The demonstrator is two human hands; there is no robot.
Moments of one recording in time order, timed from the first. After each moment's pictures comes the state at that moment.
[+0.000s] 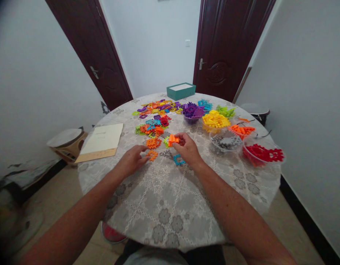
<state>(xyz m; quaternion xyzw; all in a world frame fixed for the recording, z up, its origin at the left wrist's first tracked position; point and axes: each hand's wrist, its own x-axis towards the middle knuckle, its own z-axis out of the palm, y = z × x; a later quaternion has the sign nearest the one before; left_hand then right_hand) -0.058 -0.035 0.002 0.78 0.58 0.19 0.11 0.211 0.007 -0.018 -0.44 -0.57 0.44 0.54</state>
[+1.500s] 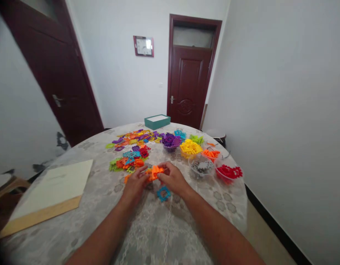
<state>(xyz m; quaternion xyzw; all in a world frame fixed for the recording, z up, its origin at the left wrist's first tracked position) 0.030 0.027 -0.019 0.49 0.45 0.52 0.54 0.215 0.002 0.006 -0.44 -0.57 0.48 0.50</state>
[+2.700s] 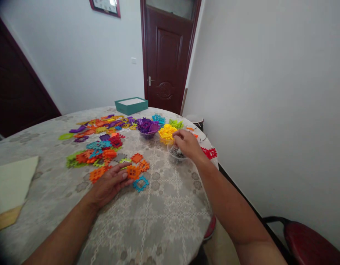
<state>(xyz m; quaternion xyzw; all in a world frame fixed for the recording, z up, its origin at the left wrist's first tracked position) 0.022 0.028 -0.025 0.41 0.31 0.39 0.76 0.369 0.010 0.069 -0.62 -0.61 0.14 0.47</state>
